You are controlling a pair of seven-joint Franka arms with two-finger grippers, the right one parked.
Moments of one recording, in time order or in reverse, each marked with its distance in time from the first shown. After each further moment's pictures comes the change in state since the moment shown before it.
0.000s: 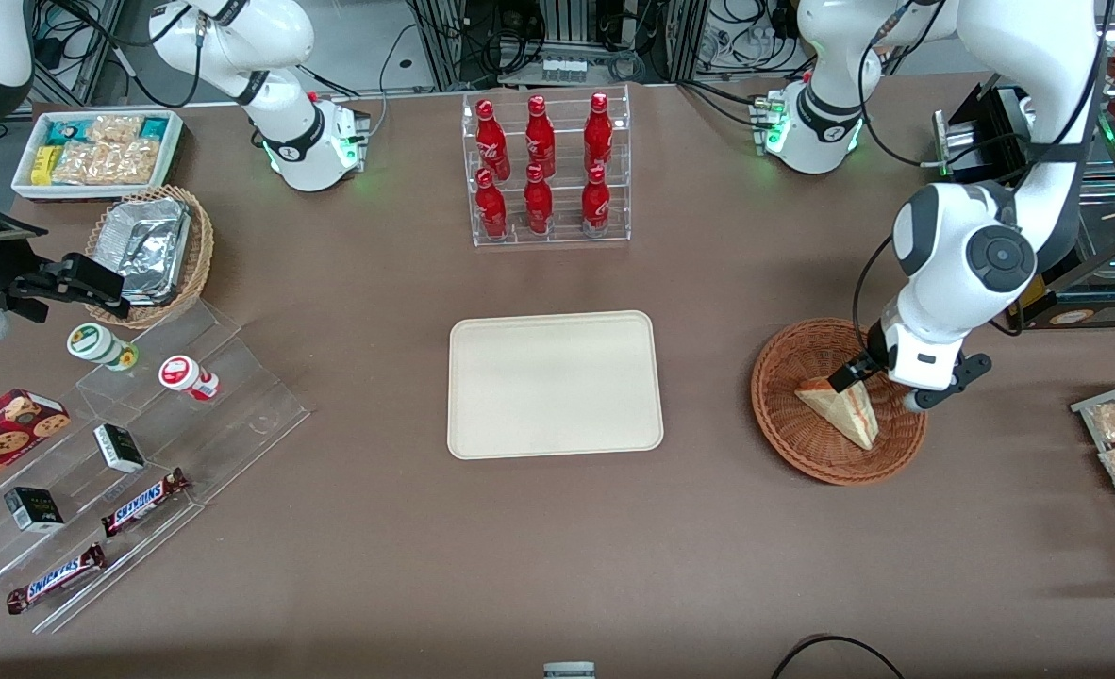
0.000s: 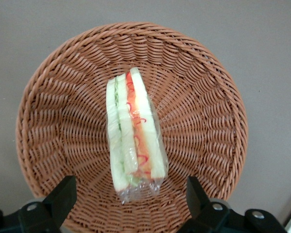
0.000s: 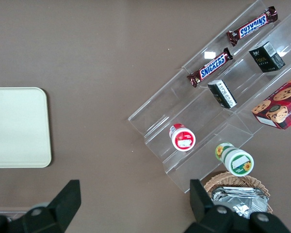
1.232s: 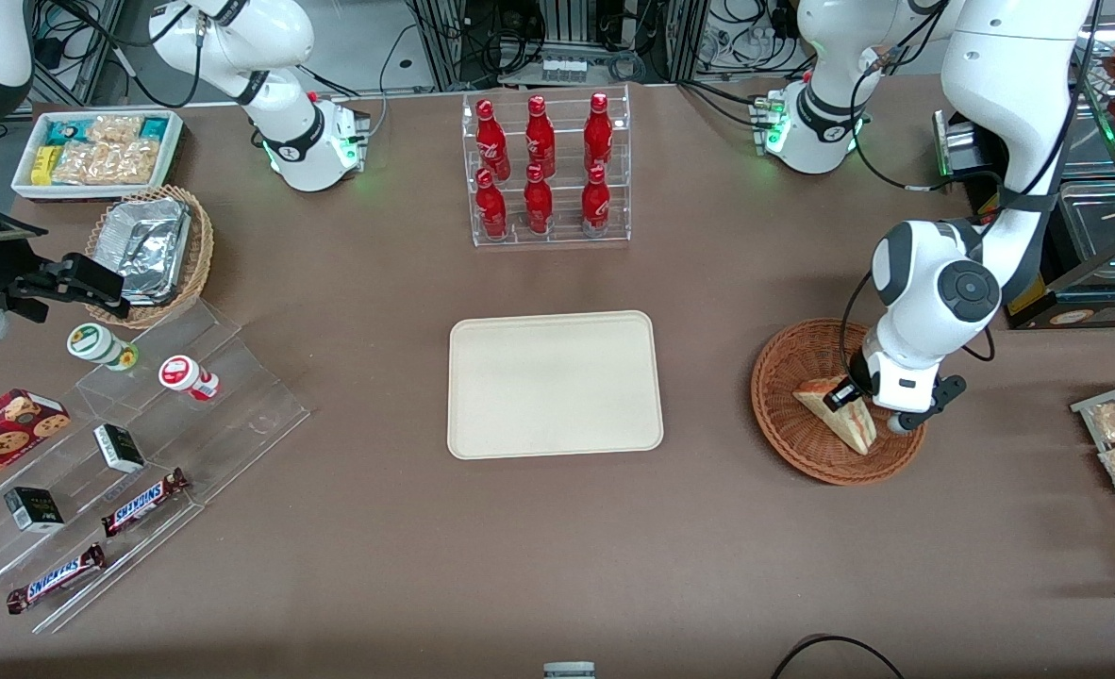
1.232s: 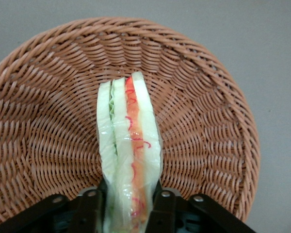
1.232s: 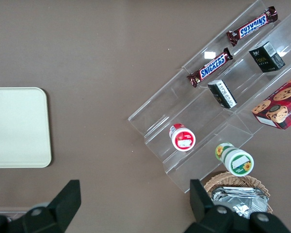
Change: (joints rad) arm 0.000 0.114 0.001 0.015 0.000 0.138 -0.053
